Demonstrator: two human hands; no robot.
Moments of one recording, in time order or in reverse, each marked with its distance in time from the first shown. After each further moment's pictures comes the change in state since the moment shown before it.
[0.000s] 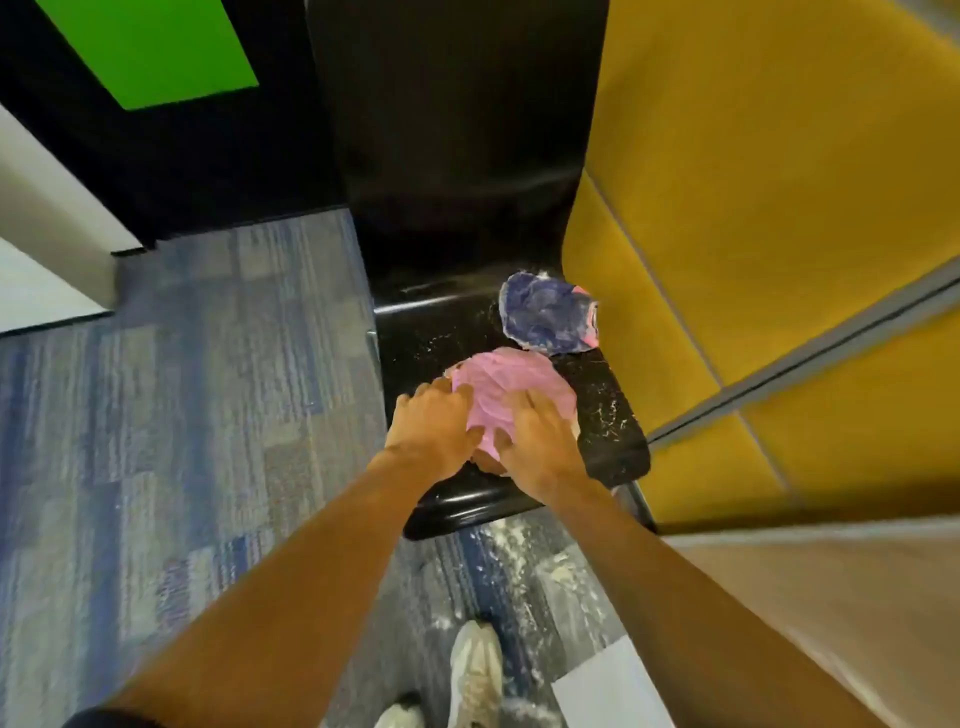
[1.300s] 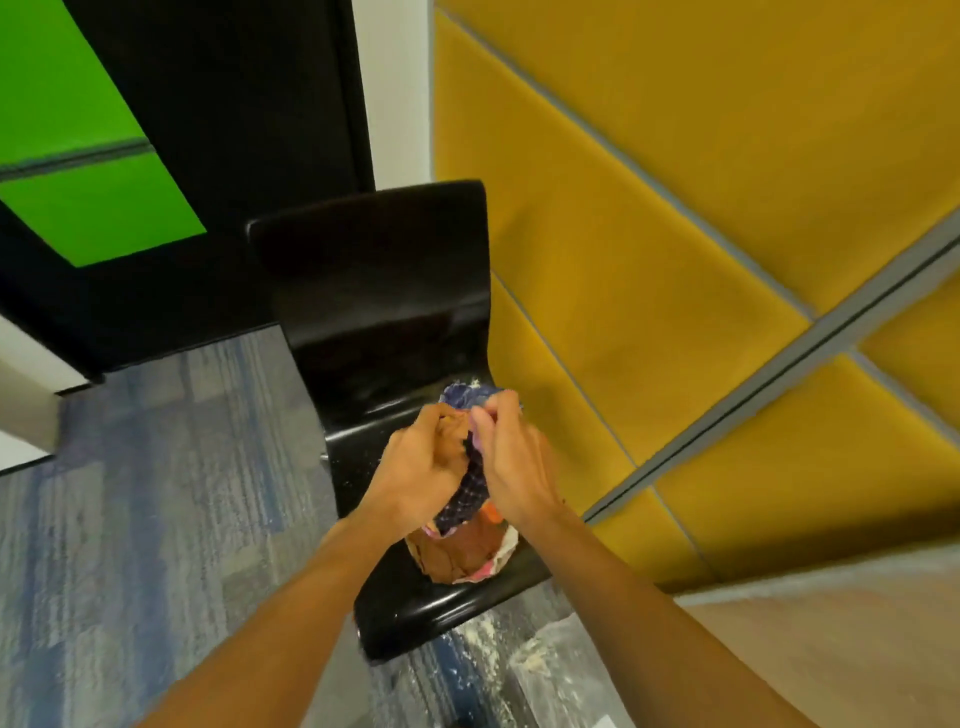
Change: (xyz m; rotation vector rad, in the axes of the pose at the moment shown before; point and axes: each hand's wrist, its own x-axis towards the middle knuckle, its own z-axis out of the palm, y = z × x) left_hand 0.006 0.053 -0.140 -0.823 0.156 0.166; right_hand 0.006 -0.047 -0.170 0.271 0.341 -0.005
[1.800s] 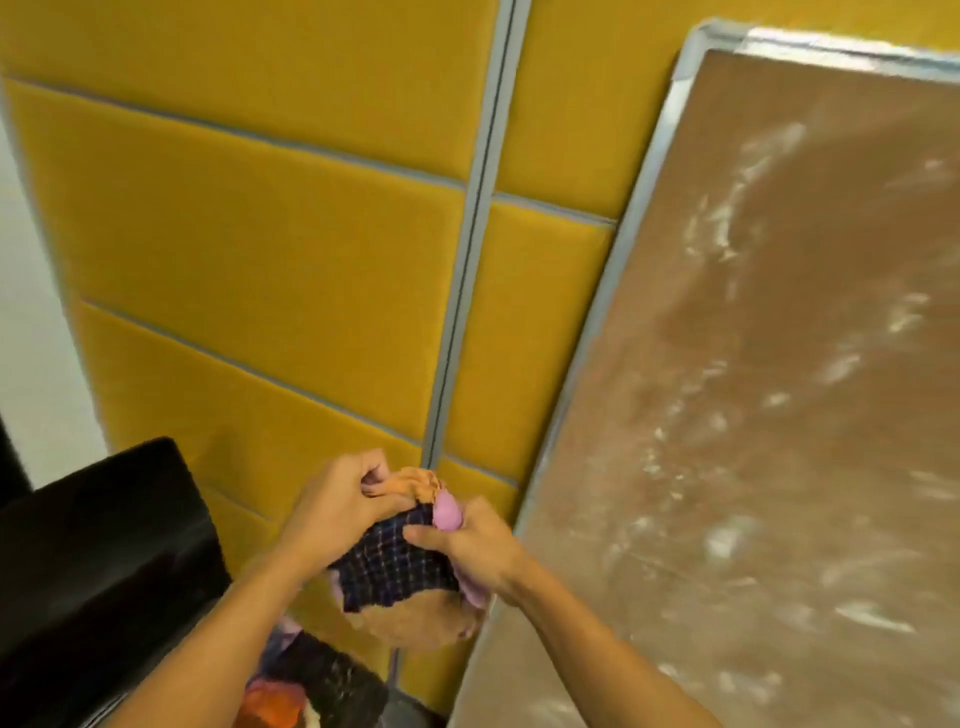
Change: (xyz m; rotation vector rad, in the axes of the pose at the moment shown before) left_hand -0.034 0.268 0.000 0.005 -0.360 0.712; right_hand -0.162 -0.069 -0.254 0.414 0.294 0.395
